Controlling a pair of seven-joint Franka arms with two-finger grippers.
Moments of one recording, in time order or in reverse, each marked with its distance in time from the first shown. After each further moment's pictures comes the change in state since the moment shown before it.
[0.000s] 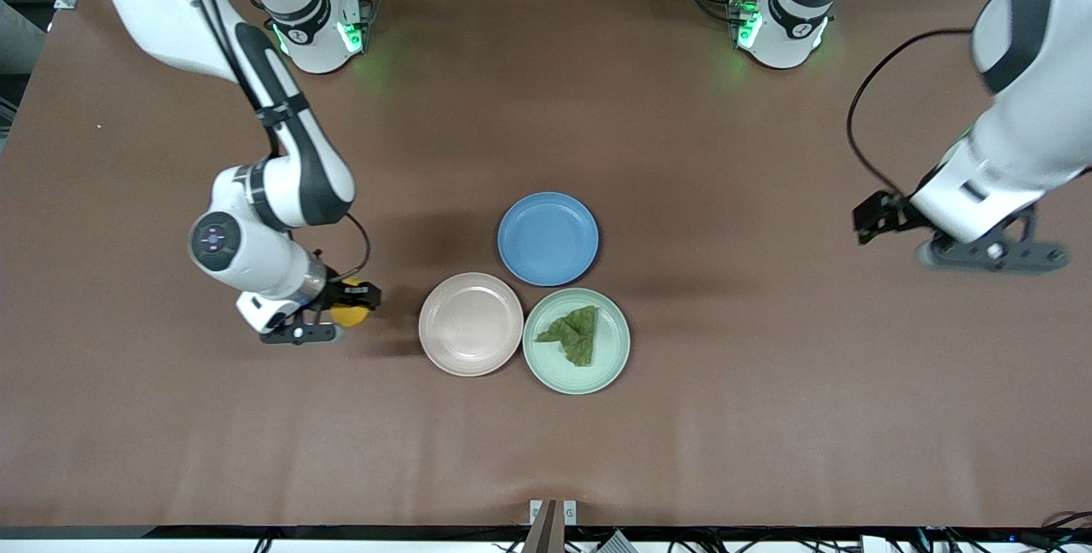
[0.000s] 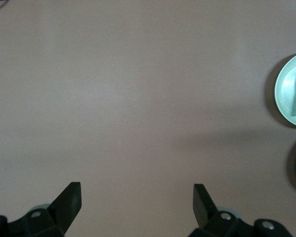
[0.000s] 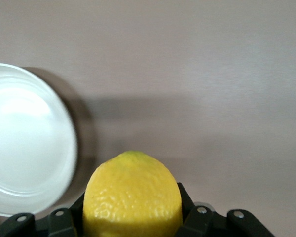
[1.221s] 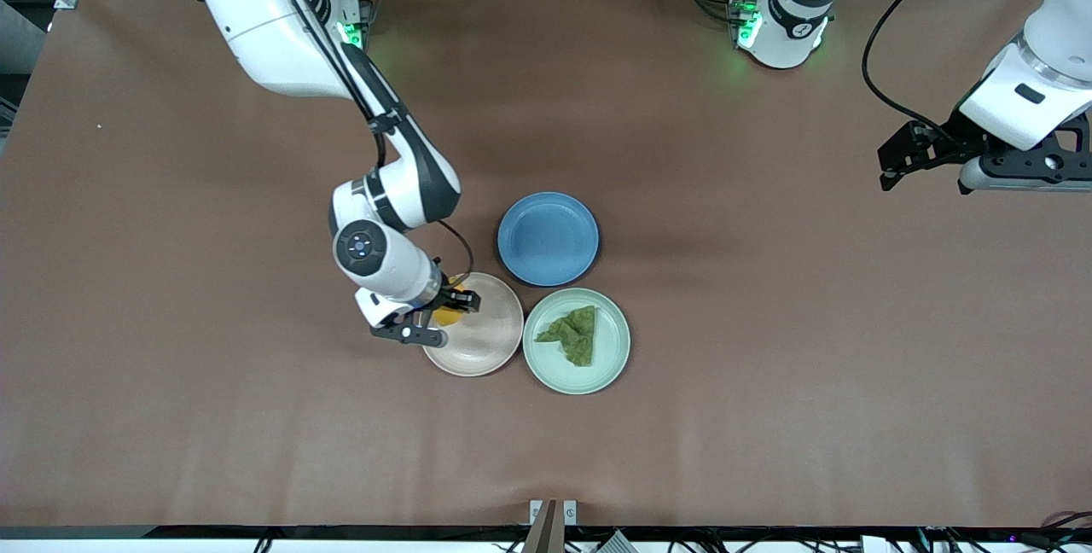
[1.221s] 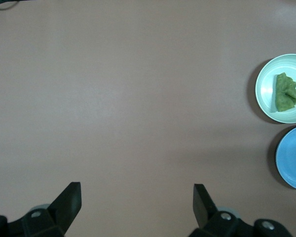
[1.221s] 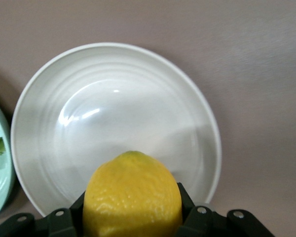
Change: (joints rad) left arm 0.032 -0.198 -0.004 -0.144 -0.068 0.017 0.009; right arm 0.217 0.211 0.000 0.239 0.006 -0.009 0.413
